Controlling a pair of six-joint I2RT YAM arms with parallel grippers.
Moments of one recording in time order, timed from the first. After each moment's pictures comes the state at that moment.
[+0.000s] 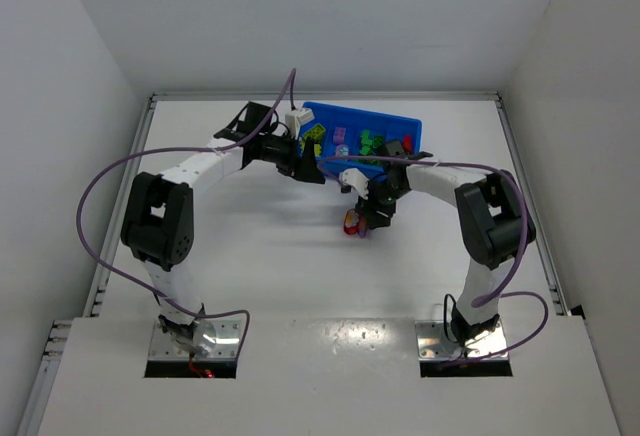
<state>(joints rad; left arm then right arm) -0.34 1.82 1.37 -0.36 0.82 -0.05 0.38 1.86 1.12 -0.56 -0.46 -0.95</state>
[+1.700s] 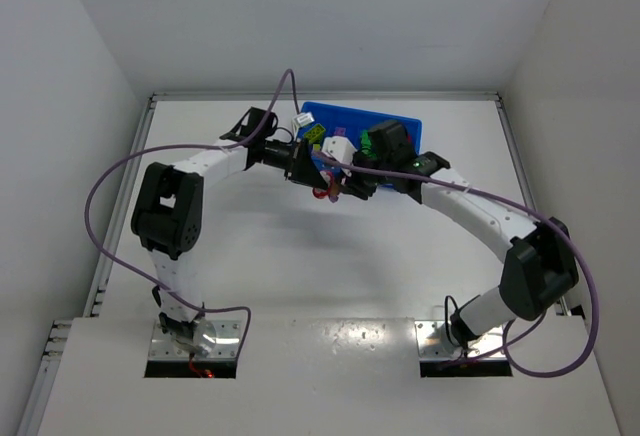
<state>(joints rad) -0.32 1.91 1.36 -0.27 1.27 -0.23 0.56 1.51 1.15 -0.38 -0.40 -0.66</state>
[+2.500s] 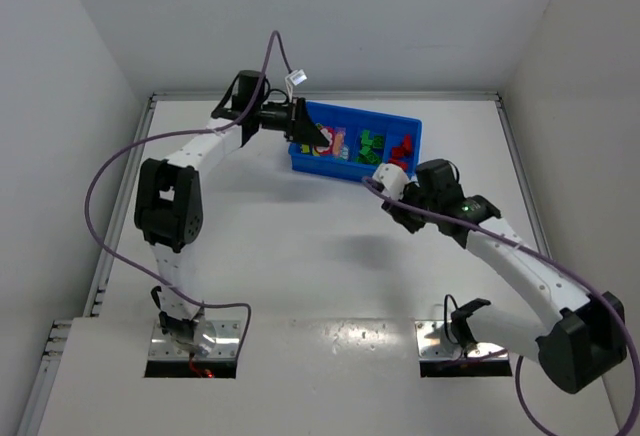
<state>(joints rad) -0.26 1.95 1.58 -0.16 1.20 -0.32 0.47 1.13 0.78 -0.49 -0.15 -0.58</state>
